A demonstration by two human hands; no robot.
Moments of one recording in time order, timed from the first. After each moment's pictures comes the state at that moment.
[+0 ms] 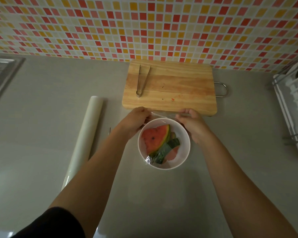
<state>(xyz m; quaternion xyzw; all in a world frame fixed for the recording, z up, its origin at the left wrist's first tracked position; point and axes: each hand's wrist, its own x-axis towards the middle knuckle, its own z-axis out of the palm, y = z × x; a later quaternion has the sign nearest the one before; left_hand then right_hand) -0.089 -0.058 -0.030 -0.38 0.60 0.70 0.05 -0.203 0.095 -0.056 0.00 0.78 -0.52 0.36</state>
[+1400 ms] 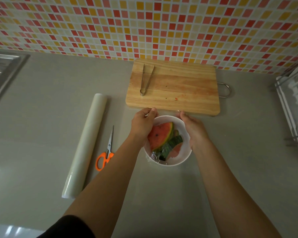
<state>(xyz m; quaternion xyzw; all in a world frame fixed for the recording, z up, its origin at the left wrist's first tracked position) -0.082 -0.028 -0.043 -0.46 0.61 0.64 -0.11 -0.179 0.092 -0.053 0.10 0.73 -0.57 0.36</state>
